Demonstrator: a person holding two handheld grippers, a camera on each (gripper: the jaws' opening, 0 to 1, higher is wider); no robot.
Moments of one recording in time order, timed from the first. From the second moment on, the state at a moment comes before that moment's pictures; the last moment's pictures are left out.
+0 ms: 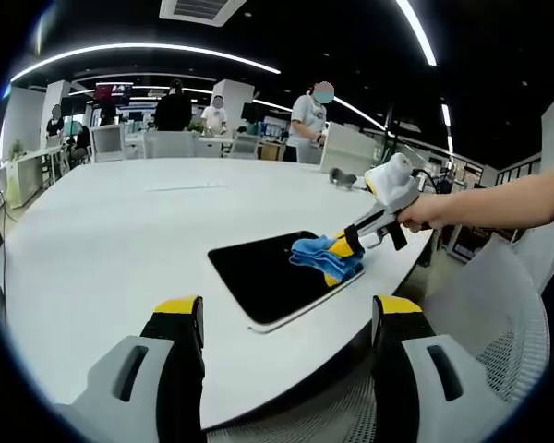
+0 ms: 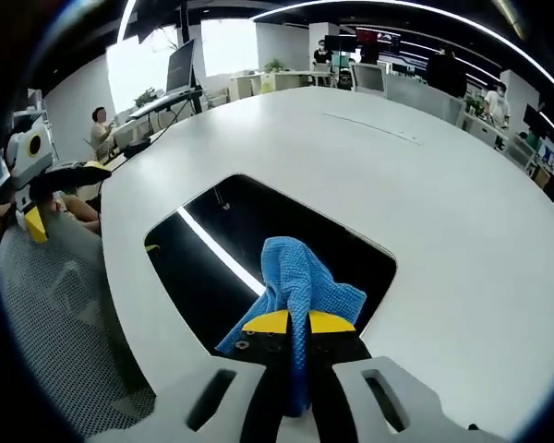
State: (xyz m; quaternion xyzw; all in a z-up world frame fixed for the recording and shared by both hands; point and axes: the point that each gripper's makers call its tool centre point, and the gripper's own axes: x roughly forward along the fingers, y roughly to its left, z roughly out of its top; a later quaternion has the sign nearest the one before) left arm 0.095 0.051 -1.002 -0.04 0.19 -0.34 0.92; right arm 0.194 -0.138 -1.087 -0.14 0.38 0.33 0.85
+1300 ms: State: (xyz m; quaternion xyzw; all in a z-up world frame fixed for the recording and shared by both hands) left arm 0.095 0.051 -1.000 -0.04 0.19 -0.34 0.92; right arm 0.258 -0.144 -1.086 -0.18 0.36 0.29 0.87
